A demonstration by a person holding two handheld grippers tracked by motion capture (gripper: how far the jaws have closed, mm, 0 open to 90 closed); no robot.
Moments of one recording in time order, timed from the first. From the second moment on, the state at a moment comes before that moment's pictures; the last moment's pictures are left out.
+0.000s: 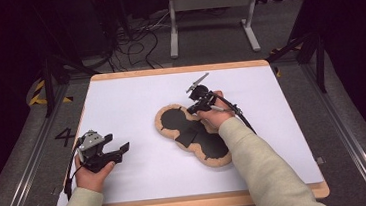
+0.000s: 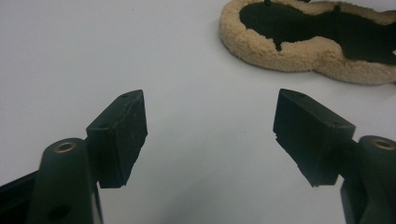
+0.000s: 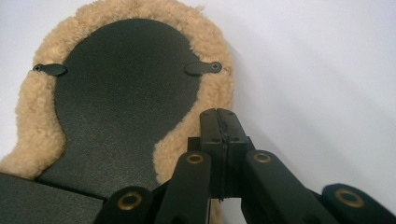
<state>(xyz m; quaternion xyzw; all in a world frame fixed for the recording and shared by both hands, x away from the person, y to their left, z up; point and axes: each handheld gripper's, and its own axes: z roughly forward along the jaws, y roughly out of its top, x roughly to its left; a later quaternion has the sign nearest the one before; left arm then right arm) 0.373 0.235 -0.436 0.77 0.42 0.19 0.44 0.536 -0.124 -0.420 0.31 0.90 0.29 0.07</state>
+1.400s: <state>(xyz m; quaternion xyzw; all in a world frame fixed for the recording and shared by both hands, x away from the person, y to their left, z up) 0.387 0.211 -0.433 0.79 0.38 0.18 0.44 0.398 -0.134 -0.370 0.20 0.92 0.33 0.05</state>
